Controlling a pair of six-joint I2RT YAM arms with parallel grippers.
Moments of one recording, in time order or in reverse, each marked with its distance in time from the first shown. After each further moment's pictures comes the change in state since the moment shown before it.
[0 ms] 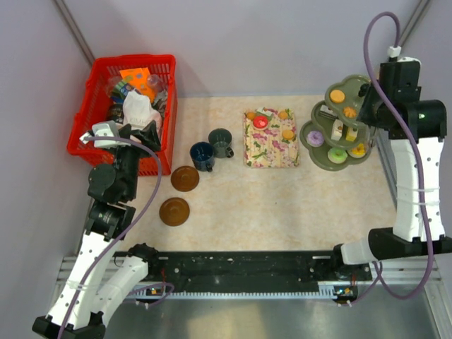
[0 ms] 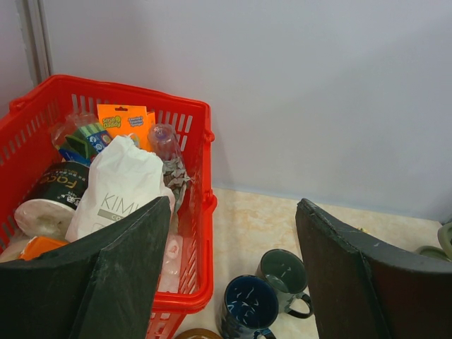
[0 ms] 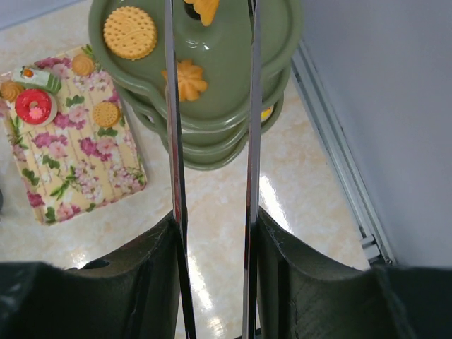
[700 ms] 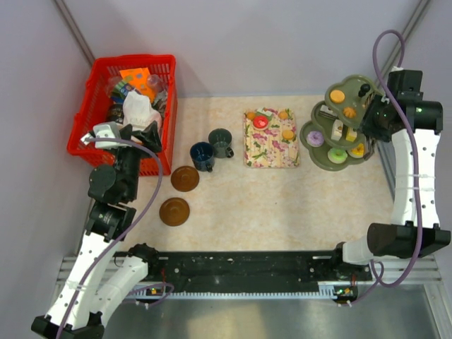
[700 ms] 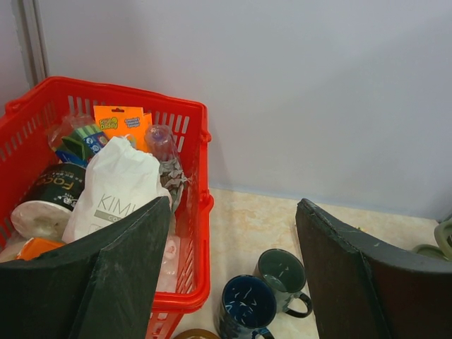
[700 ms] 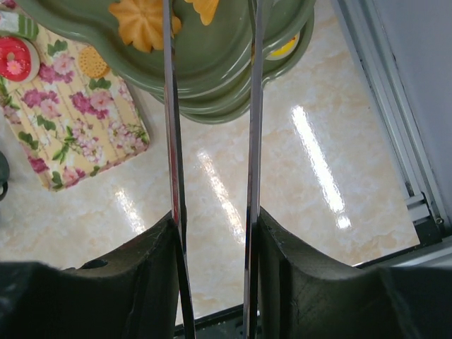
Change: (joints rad) left arm -0.017 -0.007 -0.006 0.008 -0.008 0.008; right arm -0.228 0.007 -0.188 0.010 -0.274 0.044
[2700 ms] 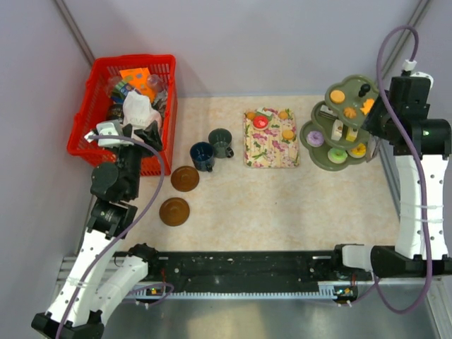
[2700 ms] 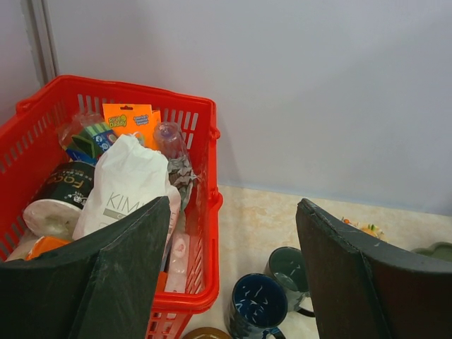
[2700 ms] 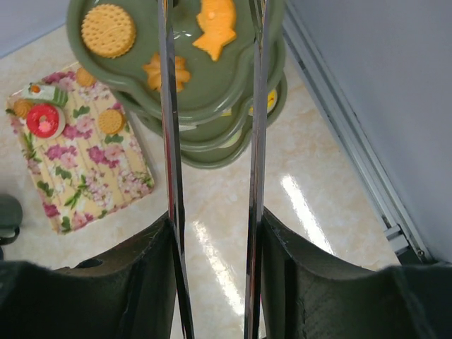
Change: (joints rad) left arm -0.003 0.016 -0.001 0.005 -0.019 0.029; right arm 0.083 -0.156 -0.035 0.103 0.195 0.026
